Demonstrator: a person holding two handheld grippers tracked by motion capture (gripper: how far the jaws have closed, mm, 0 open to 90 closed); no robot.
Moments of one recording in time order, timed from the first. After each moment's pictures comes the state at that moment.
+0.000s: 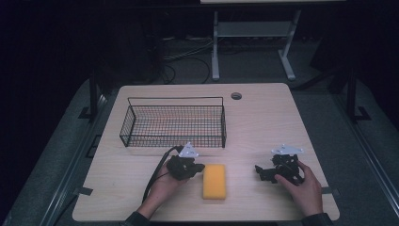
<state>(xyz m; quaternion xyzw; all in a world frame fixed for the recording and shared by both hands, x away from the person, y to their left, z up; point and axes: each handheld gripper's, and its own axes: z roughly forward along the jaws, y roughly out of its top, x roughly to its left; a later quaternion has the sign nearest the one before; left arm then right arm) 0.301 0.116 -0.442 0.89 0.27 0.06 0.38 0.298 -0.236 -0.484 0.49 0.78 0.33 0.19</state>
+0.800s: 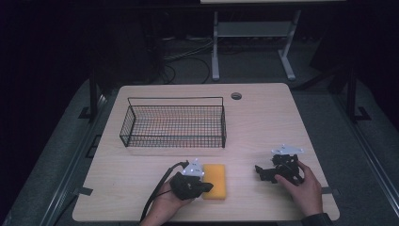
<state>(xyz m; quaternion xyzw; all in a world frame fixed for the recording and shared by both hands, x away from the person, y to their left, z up) 0.251 0.098 -0.437 0.89 0.24 0.00 0.39 0.298 -0.236 -0.484 0.49 0.78 0.33 0.19</state>
